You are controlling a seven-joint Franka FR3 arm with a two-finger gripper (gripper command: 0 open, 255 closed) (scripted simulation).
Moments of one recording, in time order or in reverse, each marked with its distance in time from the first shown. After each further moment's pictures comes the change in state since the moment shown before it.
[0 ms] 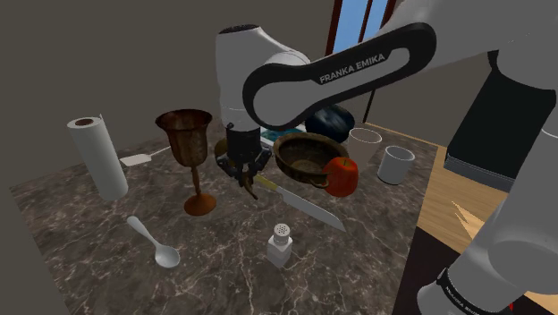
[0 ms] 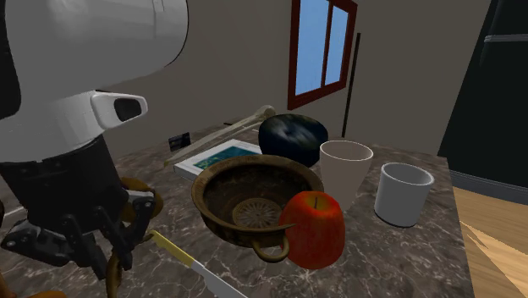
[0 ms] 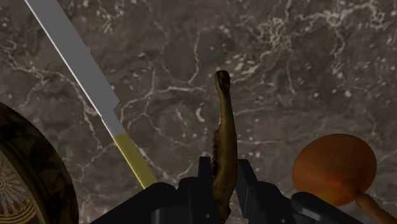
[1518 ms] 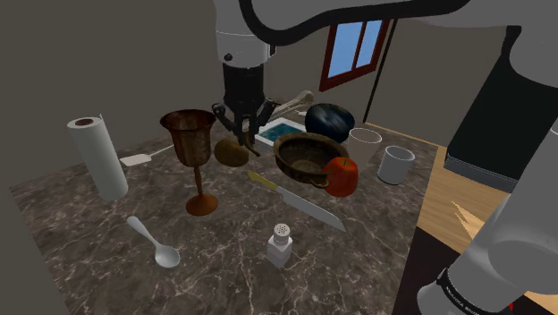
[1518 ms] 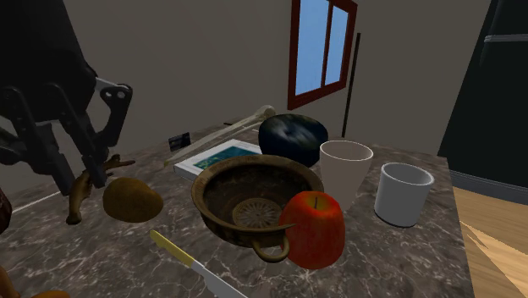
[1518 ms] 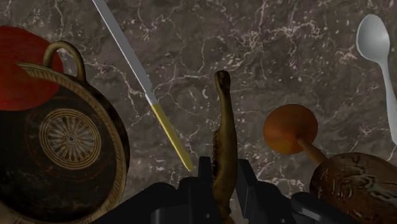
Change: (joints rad) arm -0.001 -0.047 0.009 0.263 0.041 -0.299 -0.044
